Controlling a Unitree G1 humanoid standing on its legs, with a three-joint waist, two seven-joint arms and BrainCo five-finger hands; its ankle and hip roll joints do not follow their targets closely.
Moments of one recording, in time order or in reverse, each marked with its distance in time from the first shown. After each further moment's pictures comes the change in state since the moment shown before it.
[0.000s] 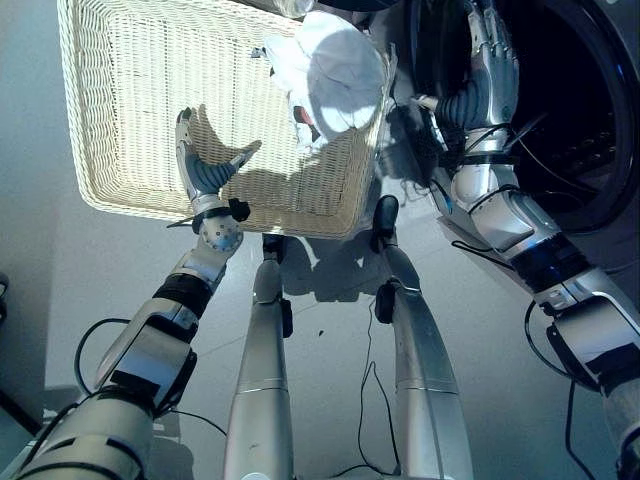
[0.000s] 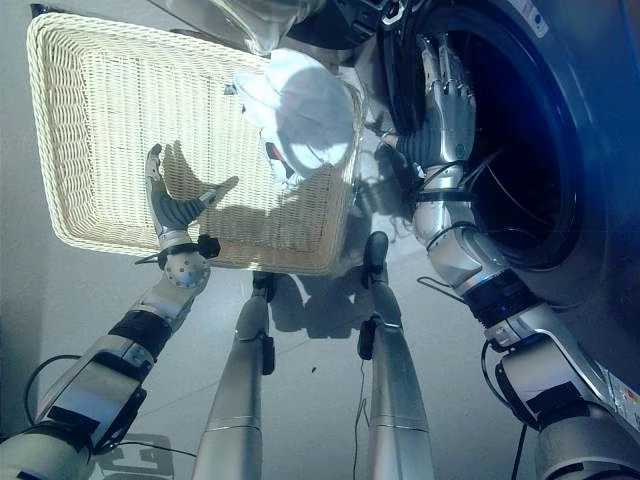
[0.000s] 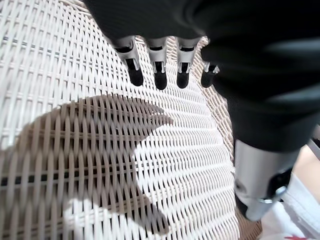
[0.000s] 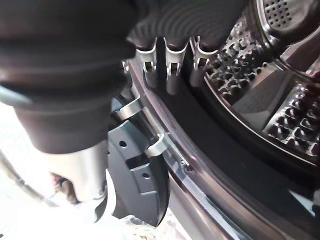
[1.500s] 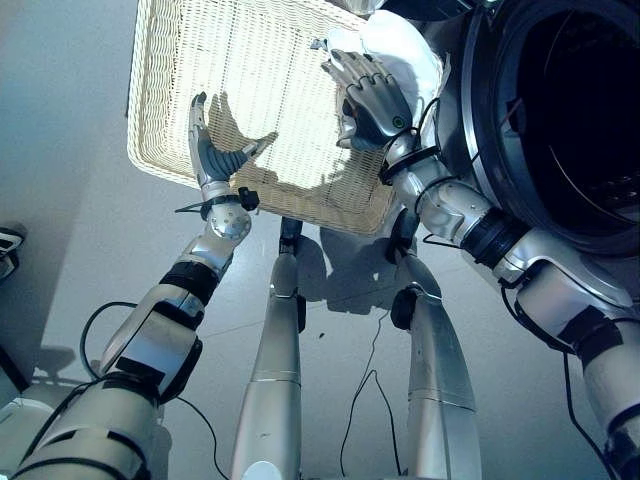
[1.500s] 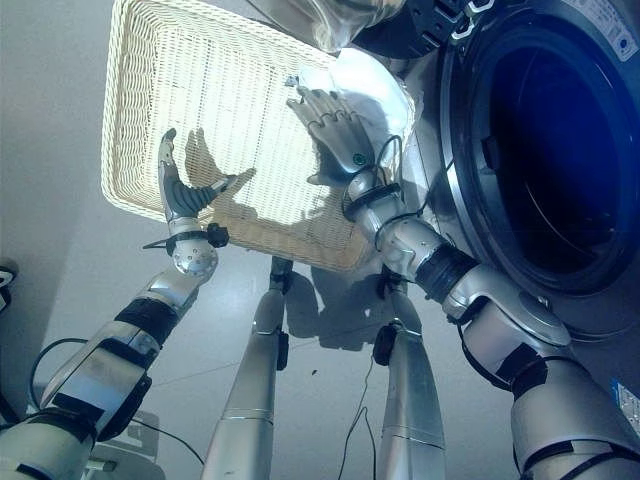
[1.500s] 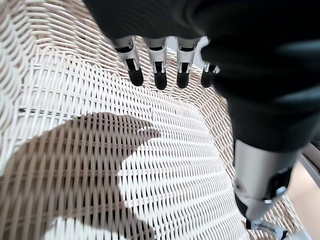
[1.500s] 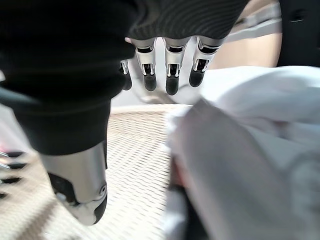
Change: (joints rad) left arm -0.088 -0.010 -0.064 0.021 -0.001 0.016 -0.025; right arm -0.249 0.141 0.408 0.288 -0.111 0.060 0.128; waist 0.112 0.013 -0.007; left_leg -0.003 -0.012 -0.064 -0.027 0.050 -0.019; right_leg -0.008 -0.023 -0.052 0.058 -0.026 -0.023
